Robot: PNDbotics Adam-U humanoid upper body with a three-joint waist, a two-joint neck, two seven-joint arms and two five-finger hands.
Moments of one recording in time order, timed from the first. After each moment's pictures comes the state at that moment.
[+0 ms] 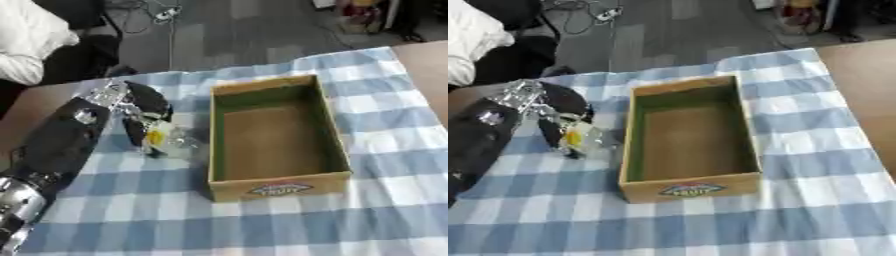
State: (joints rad) left arm -1.05 0.59 -0.26 -0.61 -1.43 -0.83 -0.27; right arm -0.60 -0.45 0.03 -1.98 -0.06 -0.36 -0.47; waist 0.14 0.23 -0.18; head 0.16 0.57
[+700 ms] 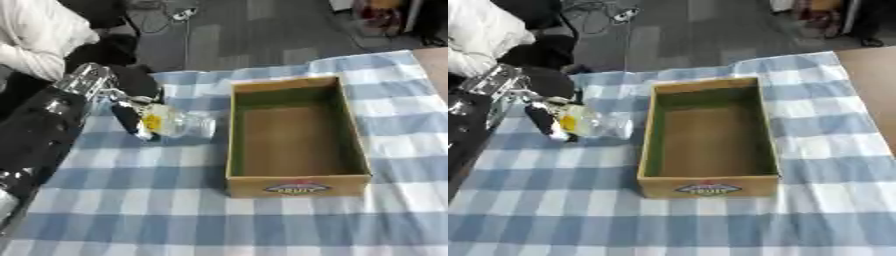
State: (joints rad) left arm -1.01 0.73 -0.28 -0.87 -1.21 -0.74 -0.36; right arm -0.56 -0.48 0.03 -1.98 -0.04 -0.35 -0.48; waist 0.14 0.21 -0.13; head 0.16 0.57
